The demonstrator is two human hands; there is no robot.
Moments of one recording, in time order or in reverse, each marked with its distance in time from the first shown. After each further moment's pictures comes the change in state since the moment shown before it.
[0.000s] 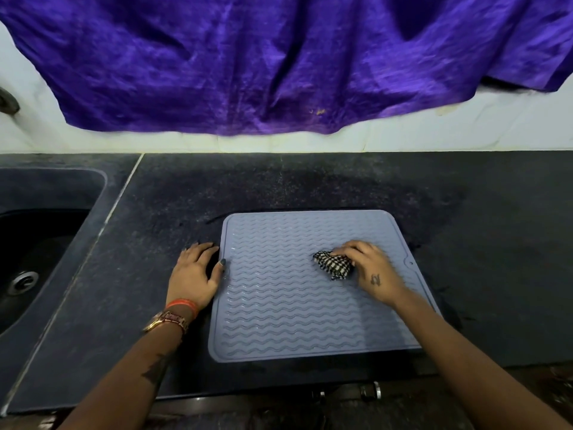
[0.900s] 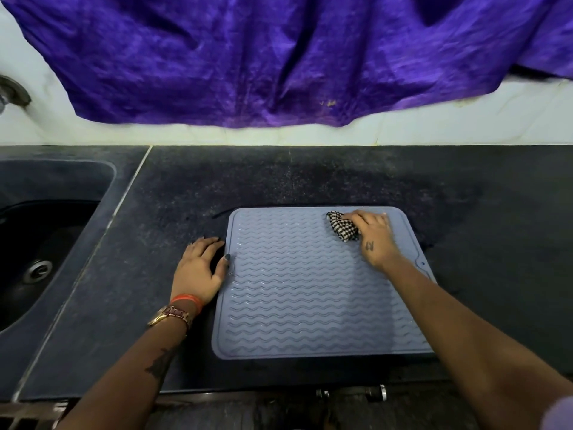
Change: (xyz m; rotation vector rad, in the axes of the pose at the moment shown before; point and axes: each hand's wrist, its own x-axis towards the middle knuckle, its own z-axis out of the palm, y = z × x) left_hand 0.001 0.000 0.000 -0.005 -0.008 -0.010; right_hand 0.061 0.018 0.002 -0.177 -0.046 0.160
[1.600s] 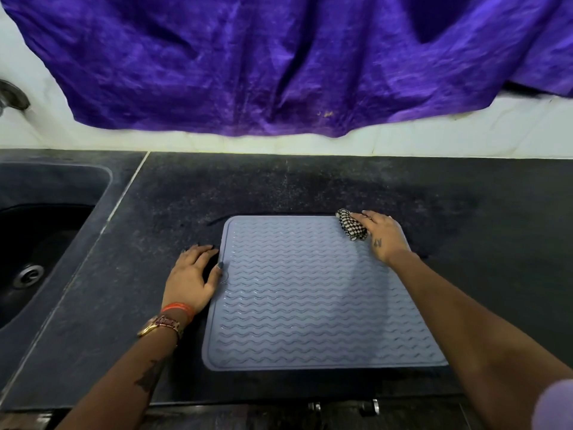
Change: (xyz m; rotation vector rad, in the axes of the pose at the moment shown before) left_hand 0.001 -0.001 0.001 -0.005 0.017 -0.002; right_hand 0.025 0.045 -0.010 -0.135 -0.108 0.021
